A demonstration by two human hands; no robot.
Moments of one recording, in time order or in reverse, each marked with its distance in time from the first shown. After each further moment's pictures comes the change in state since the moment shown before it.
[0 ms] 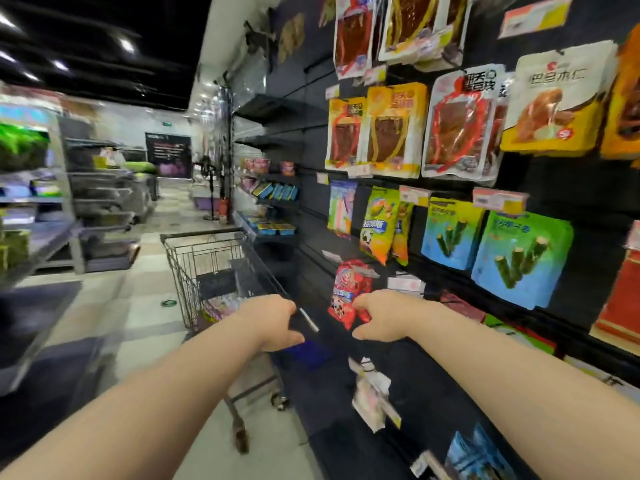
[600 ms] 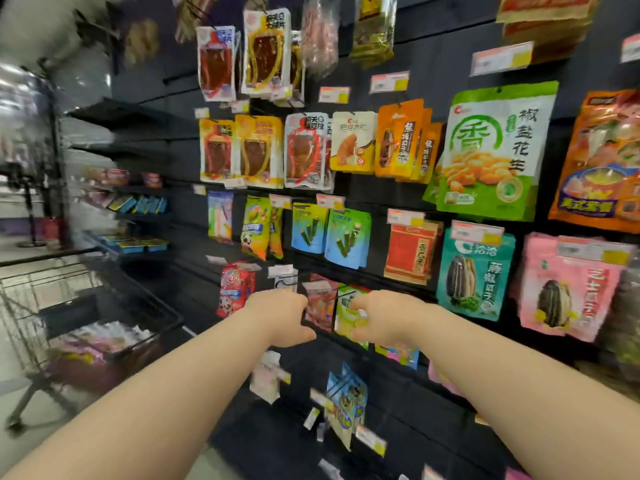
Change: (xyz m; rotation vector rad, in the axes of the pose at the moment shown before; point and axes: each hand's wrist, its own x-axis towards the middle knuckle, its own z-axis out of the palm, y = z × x) left_hand -0.159 0.140 -0.064 -0.017 0.114 0.482; right_hand -0.285 -0.030 0.002 0.007 0.040 0.452
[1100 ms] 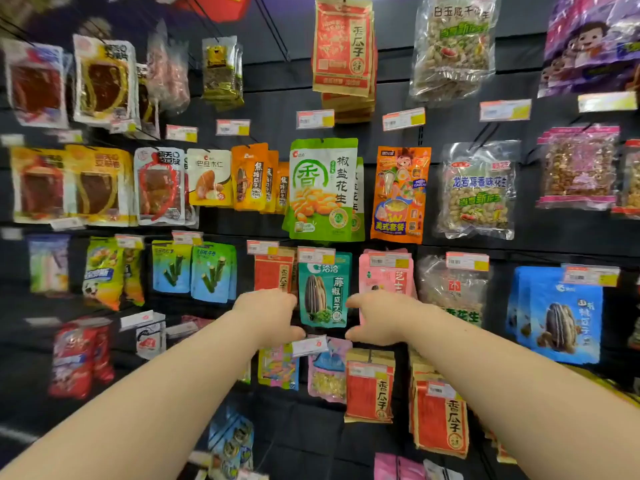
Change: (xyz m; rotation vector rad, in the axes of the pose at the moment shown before) left_hand 0.022 0.187 -0.079 -0.013 0.208 0.335; right_hand -0.167 0.131 -0.030 0.023 0.105 0.396
